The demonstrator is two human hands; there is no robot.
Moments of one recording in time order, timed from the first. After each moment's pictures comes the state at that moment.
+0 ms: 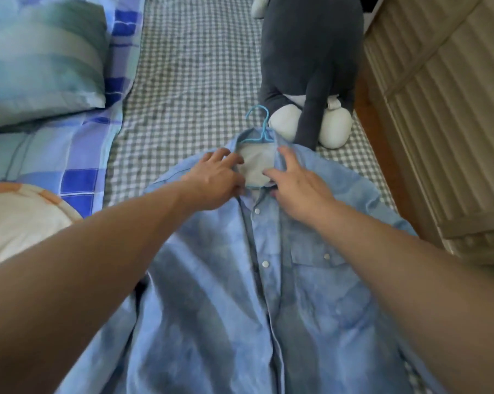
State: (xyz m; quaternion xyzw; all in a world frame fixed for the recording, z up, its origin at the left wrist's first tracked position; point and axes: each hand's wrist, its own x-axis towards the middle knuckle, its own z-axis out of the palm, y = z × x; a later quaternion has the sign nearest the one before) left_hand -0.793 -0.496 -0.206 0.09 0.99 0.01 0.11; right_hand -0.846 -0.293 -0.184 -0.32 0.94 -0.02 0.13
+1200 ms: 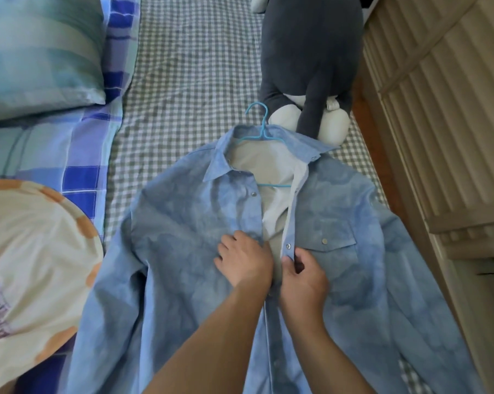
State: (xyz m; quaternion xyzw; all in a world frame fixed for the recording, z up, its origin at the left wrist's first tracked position) left_hand -0.700 -0.347 -0.231 -0.45 0.83 0.28 0.19; right_hand -0.677 -0.261 -0.213 0.16 0.88 -0.44 0.08
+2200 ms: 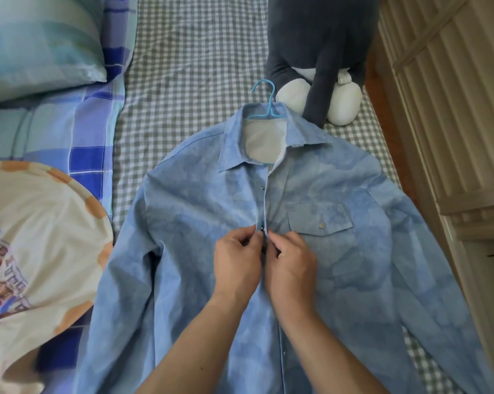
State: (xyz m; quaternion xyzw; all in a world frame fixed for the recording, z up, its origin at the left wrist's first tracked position) left_hand -0.639 -0.370 -0.181 -0.41 0.62 0.66 0.04; right_hand -0.659 -0.287 -0.197 -0.03 0.95 -0.32 0.04
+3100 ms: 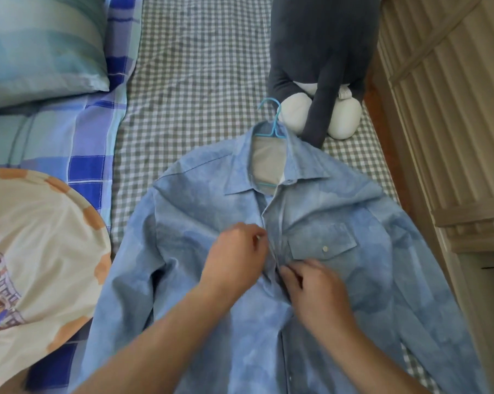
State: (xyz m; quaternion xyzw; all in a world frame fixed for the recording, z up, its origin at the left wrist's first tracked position) left_hand -0.663 -0.405 -0.182 -0.20 0.89 0.41 0.10; right_hand -0.673 -0.231 -0.185 -0.14 0.96 -0.19 0.17
